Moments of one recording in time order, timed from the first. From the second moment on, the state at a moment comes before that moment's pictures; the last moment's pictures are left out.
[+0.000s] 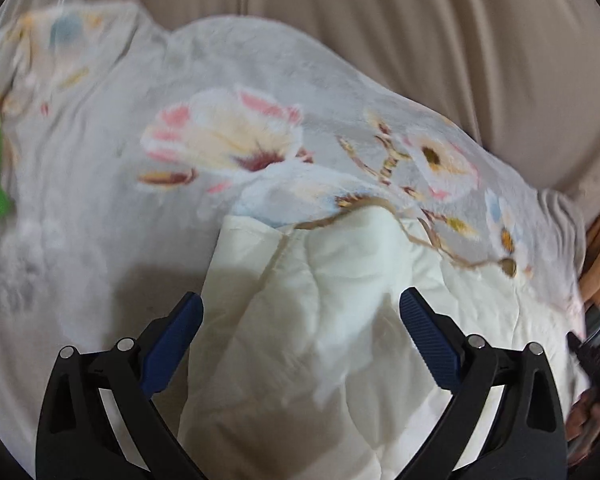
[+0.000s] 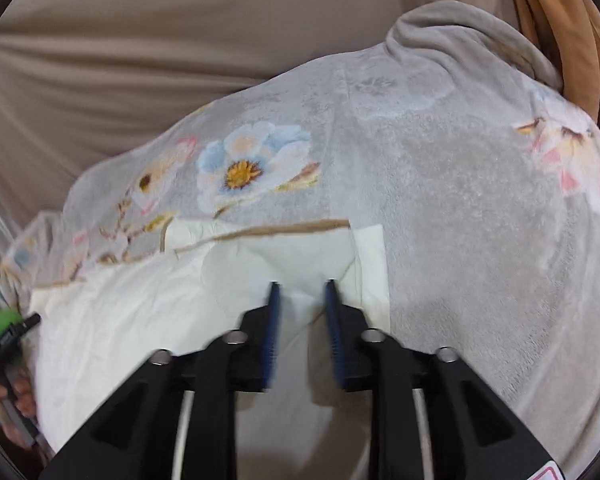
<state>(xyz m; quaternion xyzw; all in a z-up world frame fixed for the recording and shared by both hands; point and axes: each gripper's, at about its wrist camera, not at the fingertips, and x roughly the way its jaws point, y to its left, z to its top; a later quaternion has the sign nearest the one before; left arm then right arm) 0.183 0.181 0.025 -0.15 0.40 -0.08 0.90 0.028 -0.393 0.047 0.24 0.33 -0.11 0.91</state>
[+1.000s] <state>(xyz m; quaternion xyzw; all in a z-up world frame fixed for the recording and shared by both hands) 0.198 0.154 0.026 -0.04 0.38 0.00 0.93 0.040 -0.388 0.051 0.19 0.30 -0.17 0.92</state>
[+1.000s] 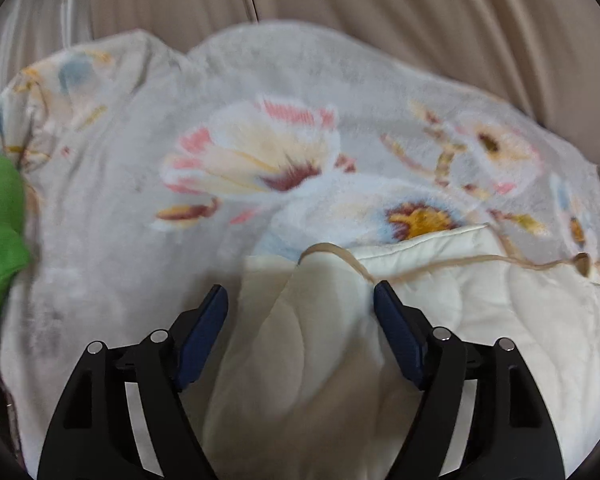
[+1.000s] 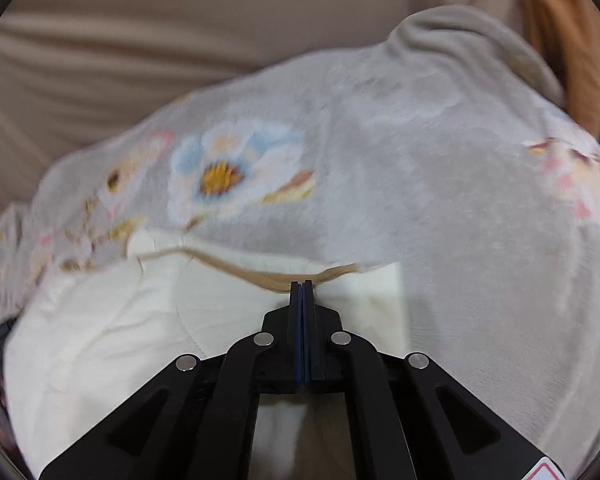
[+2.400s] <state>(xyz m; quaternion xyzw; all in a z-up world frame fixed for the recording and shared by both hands) 0.061 0.238 -0.002 -0.17 0.43 -0.04 0.89 0.077 -0.168 0.052 0.09 0.39 0.04 0.92</state>
